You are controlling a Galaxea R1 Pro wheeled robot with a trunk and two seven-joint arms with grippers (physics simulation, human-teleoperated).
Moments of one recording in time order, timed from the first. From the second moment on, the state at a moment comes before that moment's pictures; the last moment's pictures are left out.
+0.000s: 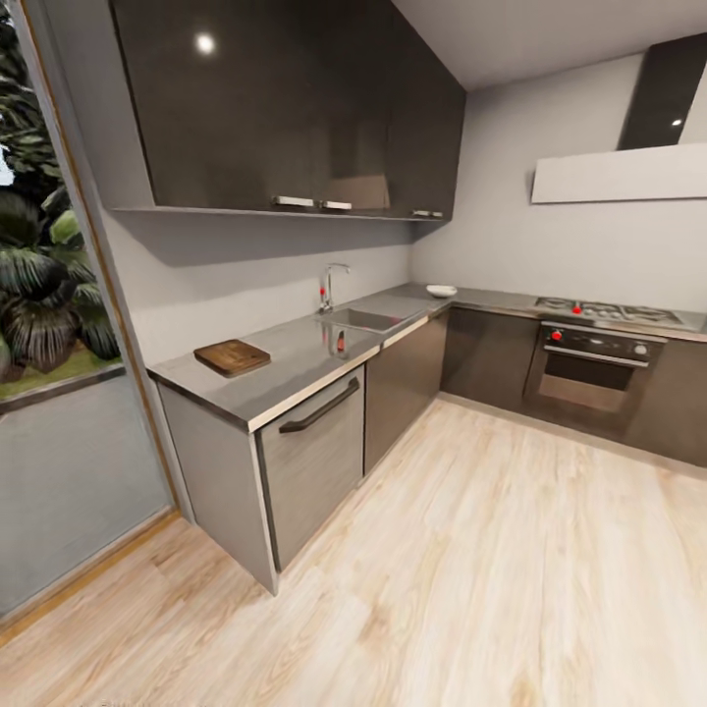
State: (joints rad) left arm 0.00 0.03 0.01 -0.46 0.05 -0.27 0.07; right arm -0.01 0.03 0.01 -0.54 0.01 -0.24 -0.09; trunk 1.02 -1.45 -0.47
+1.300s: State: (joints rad) left arm 0.00 0.03 0.01 -0.46 0.05 -0.27 0.07; right arm -0.01 0.03 0.01 -0.54 0.01 -0.24 -0.09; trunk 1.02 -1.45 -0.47
